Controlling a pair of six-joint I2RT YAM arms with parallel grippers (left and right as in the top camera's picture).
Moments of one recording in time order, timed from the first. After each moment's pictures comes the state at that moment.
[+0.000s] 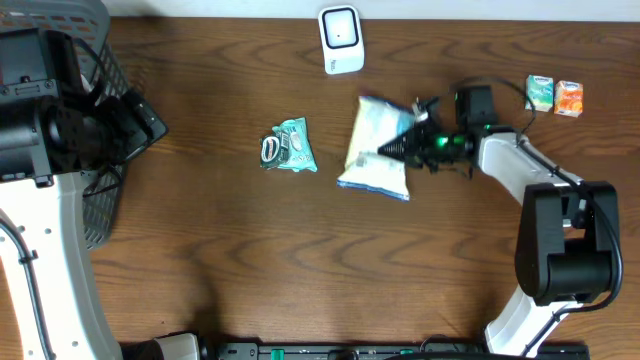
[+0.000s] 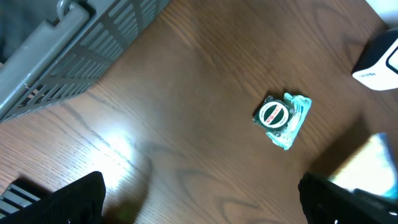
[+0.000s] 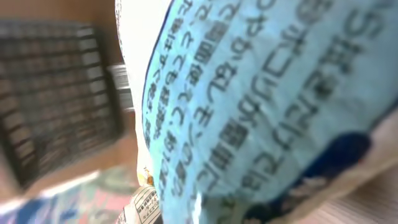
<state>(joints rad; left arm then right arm) 0.17 1.47 1.92 -1.59 0.01 -0.51 0.08 1.92 1.18 -0.37 -1.00 0.43</state>
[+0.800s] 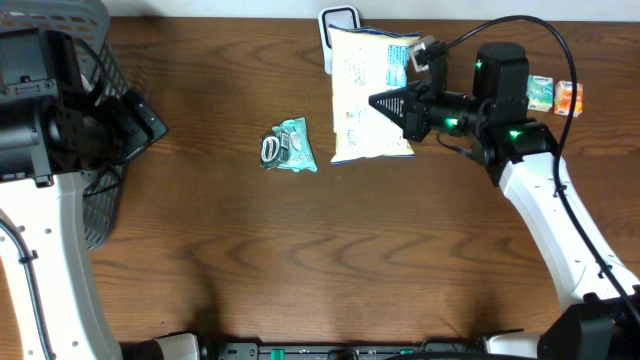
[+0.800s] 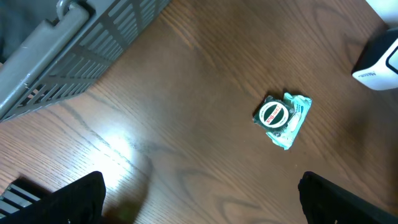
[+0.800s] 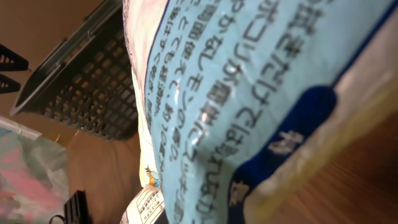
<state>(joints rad) 0.17 1.47 1.92 -1.59 0.01 -0.51 0.18 1.54 1.24 -0.25 -0.89 0.12</state>
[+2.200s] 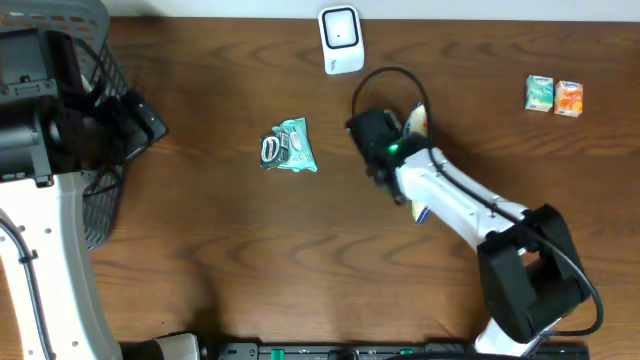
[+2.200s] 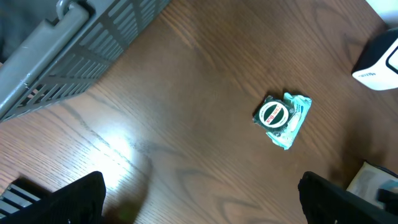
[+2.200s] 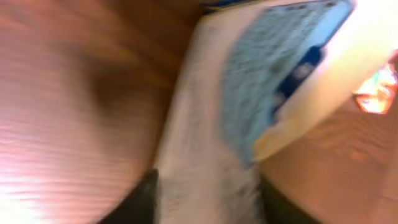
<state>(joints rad) 0.17 1.47 1.92 -1.59 0.01 -0.51 0.57 1.84 1.24 -0.72 0.56 0.00</state>
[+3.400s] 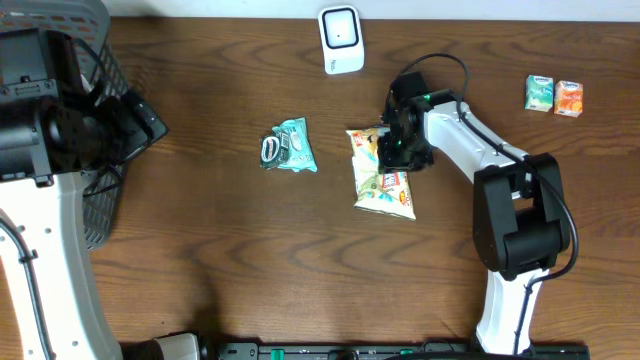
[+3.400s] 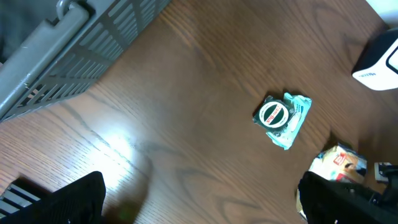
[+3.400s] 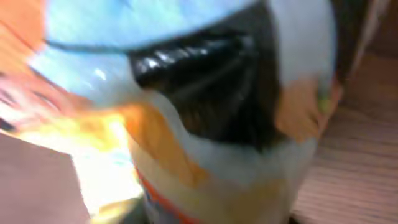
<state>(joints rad) 0.17 1.47 1.92 -1.59 0.01 -0.51 0.30 2.12 1.51 -0.90 -0.19 0.18</state>
